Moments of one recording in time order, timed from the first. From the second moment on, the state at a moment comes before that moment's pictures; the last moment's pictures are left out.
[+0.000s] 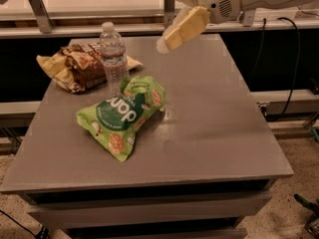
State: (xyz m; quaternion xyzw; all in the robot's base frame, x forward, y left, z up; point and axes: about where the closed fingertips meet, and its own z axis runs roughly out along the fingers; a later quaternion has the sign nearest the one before) arm 0.586 -0.014 1.044 -0.60 0.58 0.28 0.47
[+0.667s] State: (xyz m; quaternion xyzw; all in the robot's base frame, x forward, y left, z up) arm 0.608 0.044 1.008 -0.61 0.57 0.32 0.46
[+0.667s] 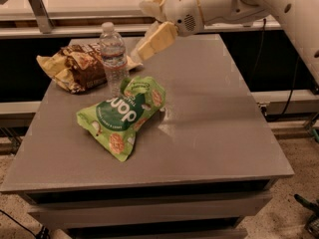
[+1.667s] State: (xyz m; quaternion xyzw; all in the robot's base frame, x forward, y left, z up) arm 0.632 0.089 0.956 -0.58 0.57 0.37 0.46
